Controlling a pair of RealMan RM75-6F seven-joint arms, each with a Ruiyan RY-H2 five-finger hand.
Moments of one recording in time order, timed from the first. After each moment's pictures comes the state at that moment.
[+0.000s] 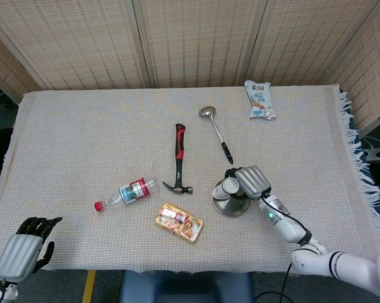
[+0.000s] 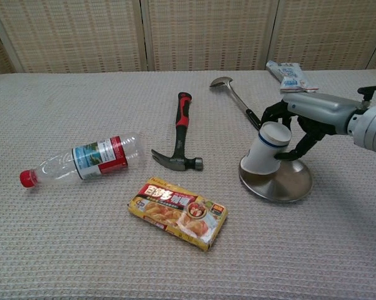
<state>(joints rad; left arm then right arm) -0.04 -1.06 0.08 -1.82 1.65 1.46 0.32 0.69 -1.52 0.12 -1.32 -1.30 0.89 -0.05</state>
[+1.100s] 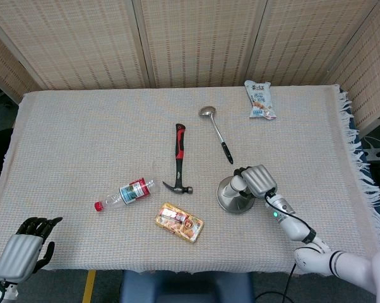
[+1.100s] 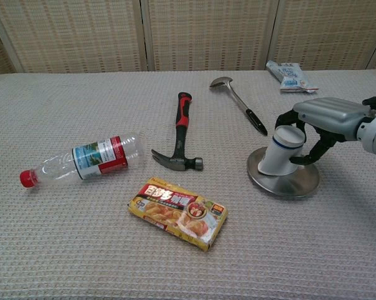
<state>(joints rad) -0.04 -1.06 0.08 -1.82 1.65 1.46 0.32 0.68 -1.57 0.09 -1.18 -1.30 0.90 -0.15</state>
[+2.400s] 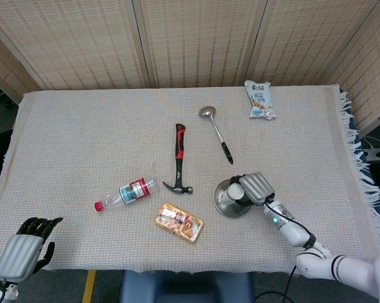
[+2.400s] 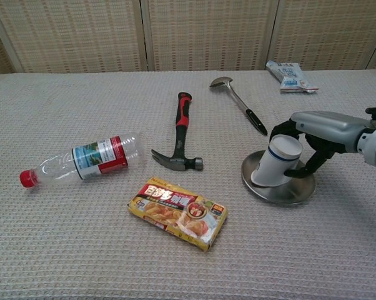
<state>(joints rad) -0.04 -1.06 0.08 -1.82 1.65 1.46 0.32 0.66 -1.52 0.08 -1.27 -1.36 0.86 0.06</state>
